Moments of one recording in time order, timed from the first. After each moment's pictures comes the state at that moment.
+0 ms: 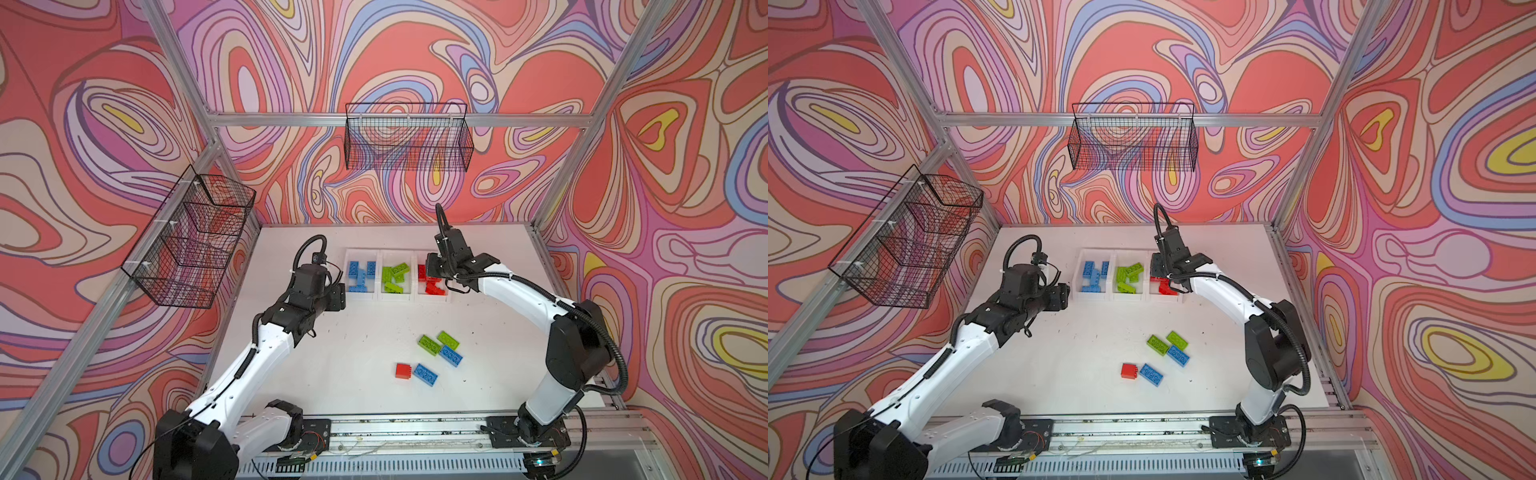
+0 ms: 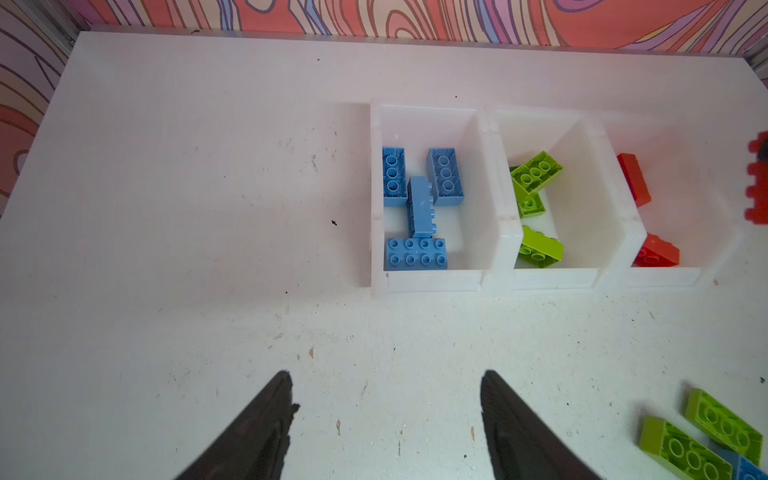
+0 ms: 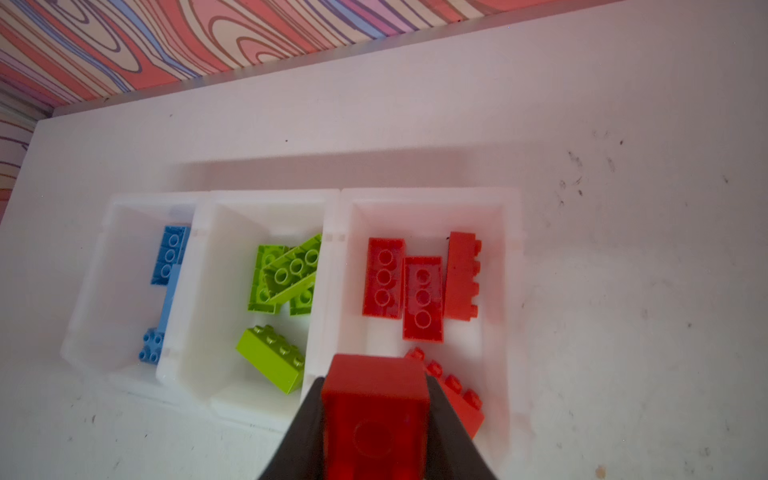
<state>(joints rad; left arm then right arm) -0.33 1.05 0.84 -0.46 -0.11 -0.27 0.46 1.78 1.42 -0.44 0.11 0.47</state>
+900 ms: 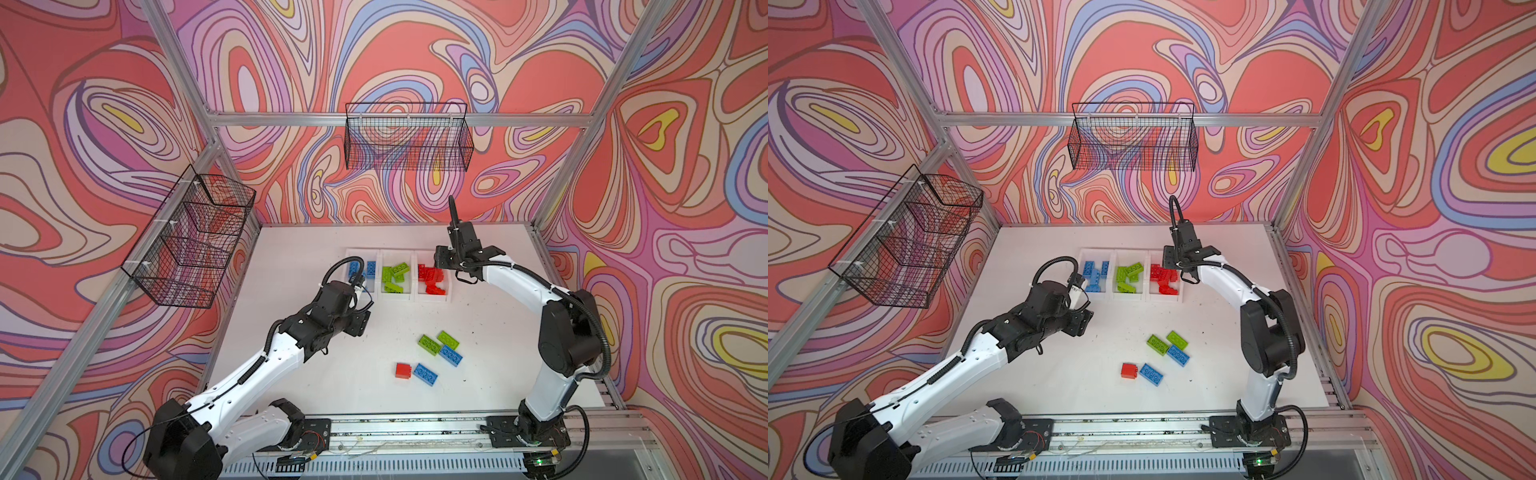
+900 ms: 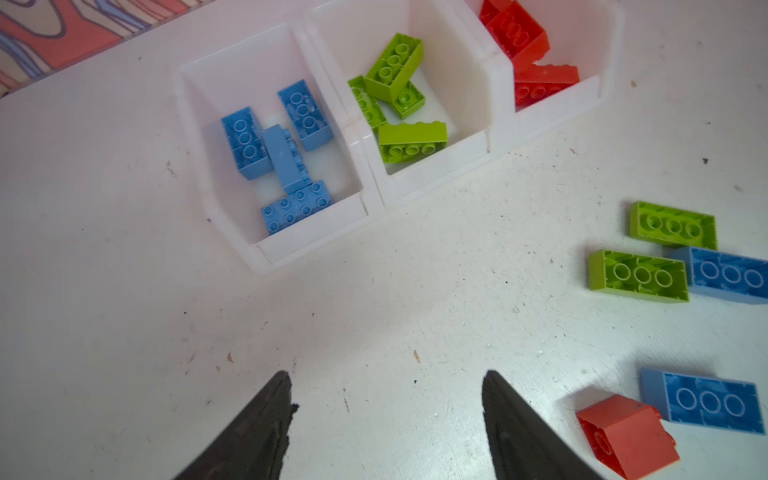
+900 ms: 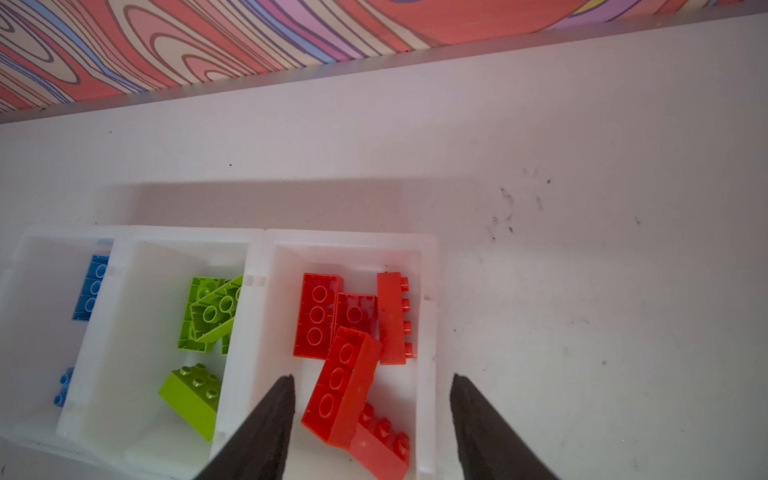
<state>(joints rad) -0.64 1.14 0.82 -0.49 -0.10 -0.04 0.36 1.74 1.38 -0.41 0.11 0.38</state>
